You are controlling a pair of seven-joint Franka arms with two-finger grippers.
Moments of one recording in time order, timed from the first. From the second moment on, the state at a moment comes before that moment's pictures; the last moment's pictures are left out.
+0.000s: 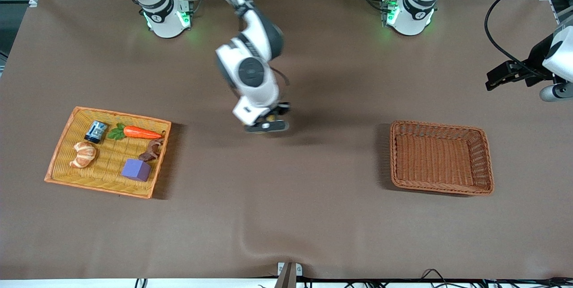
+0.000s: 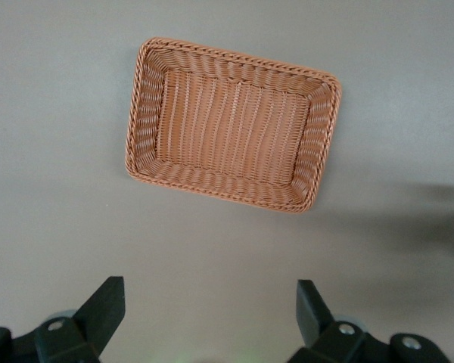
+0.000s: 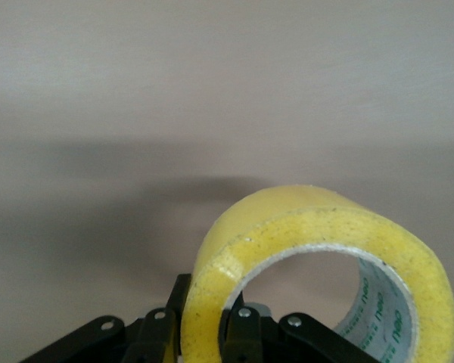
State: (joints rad) left arm -0.03 0.00 0.00 -1.60 0.02 1.56 -0.14; right arm 0.85 0.66 -0.10 -1.51 0.20 2.14 0.65
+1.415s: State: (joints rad) left arm -0.06 0.12 -0.27 -1.69 -0.04 1.74 -0.77; right arm 0.71 0.42 -0.18 -1.49 0.20 1.92 0.68
